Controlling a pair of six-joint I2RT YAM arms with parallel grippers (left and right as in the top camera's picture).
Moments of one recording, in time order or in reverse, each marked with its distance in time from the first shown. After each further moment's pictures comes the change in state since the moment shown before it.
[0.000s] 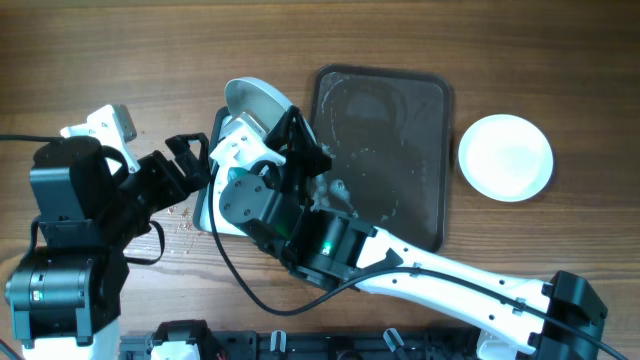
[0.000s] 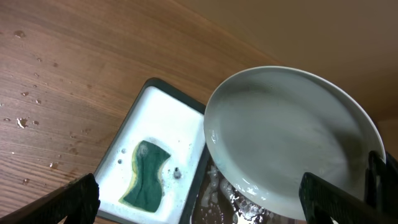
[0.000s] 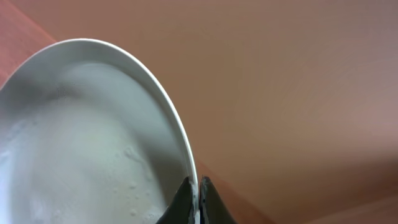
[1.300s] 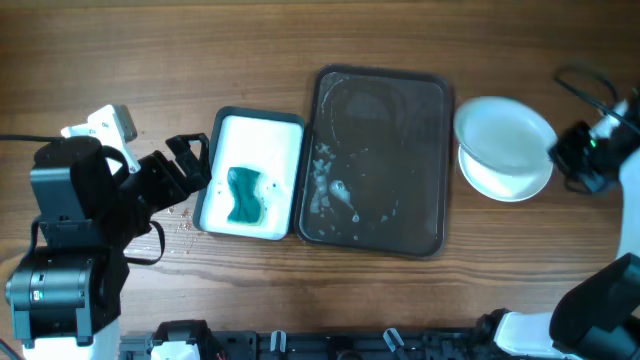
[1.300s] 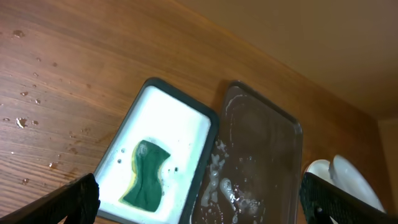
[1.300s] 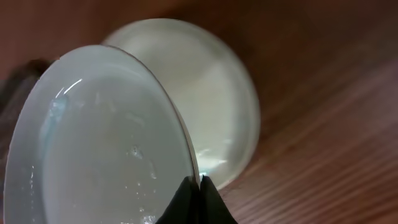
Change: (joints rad) left arm 0.000 0.000 0.000 0.000 0.000 0.000; right arm -1.710 -0.052 -0.146 -0.821 -1.411 0.811
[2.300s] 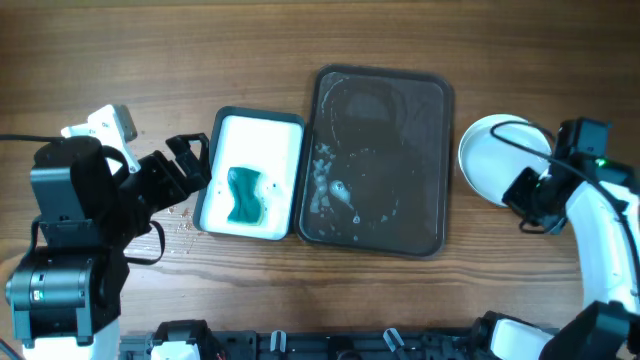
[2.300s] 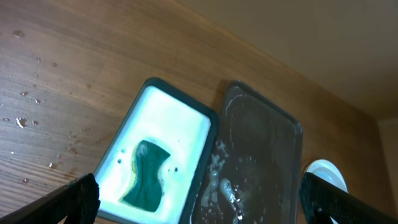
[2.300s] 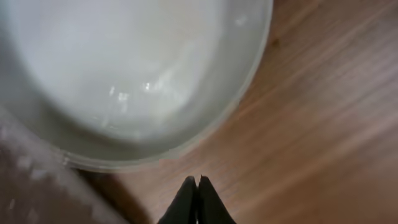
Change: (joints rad) left arm 0.000 0.000 0.000 0.000 0.000 0.000; right arm 0.235 -0.183 -0.294 -0.017 0.230 0.075
